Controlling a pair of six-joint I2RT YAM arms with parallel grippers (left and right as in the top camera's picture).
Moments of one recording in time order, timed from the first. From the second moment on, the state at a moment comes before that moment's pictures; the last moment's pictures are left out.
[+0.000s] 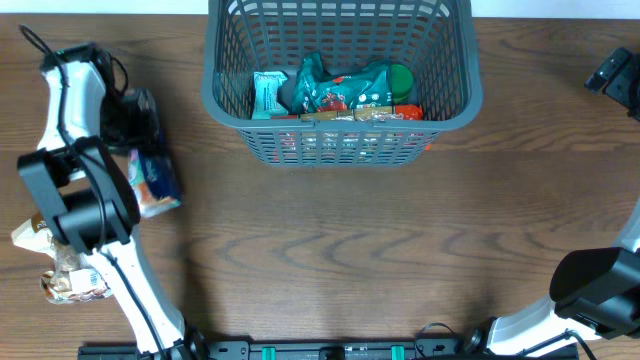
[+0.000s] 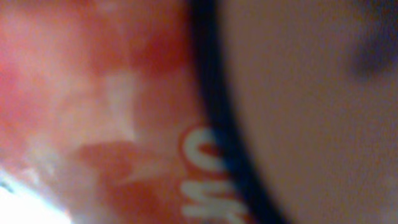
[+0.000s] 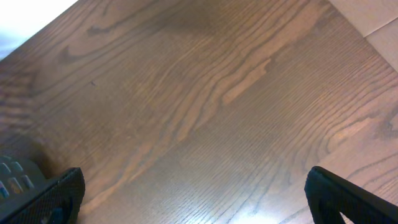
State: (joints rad) left arm 0.30 2.28 1.97 -1.37 0.13 0.09; right arm -0.46 1.81 2.01 -1.21 0.06 0.23
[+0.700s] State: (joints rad) left arm -0.40 1.71 2.27 -1.05 0.15 0.67; right arm -0.46 1.81 2.01 -1.26 0.06 0.23
